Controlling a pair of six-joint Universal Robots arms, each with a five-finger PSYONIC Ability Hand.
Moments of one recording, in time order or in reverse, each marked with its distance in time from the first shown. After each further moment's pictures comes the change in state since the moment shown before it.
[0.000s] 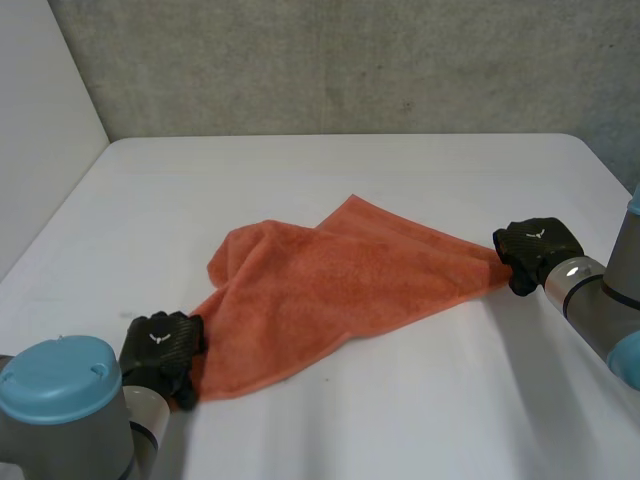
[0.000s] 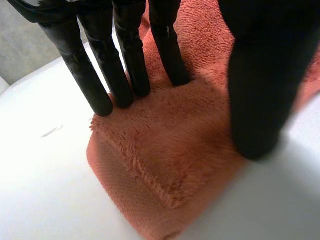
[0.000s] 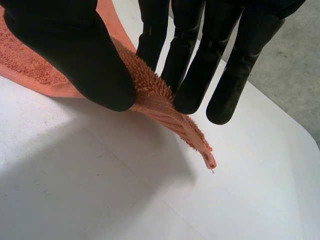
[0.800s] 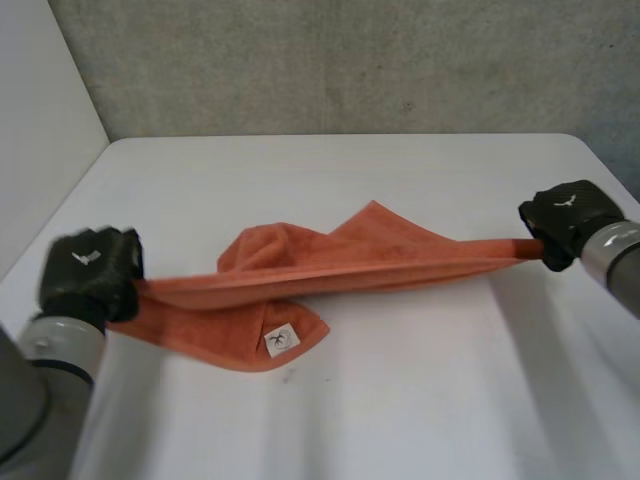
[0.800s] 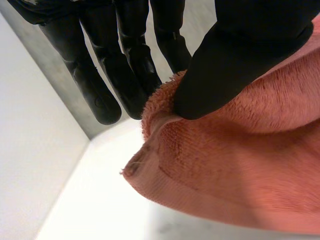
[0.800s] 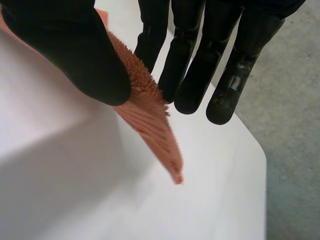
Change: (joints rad) left arm 0.140 0.355 0.055 -0.129 0.027 0.031; right arm -0.042 -0.183 -0.059 0.228 -0.006 -0.222; left_hand 0.488 0.521 0.519 0.520 0.567; right_hand 0.000 0.000 0.000 0.000 0.000
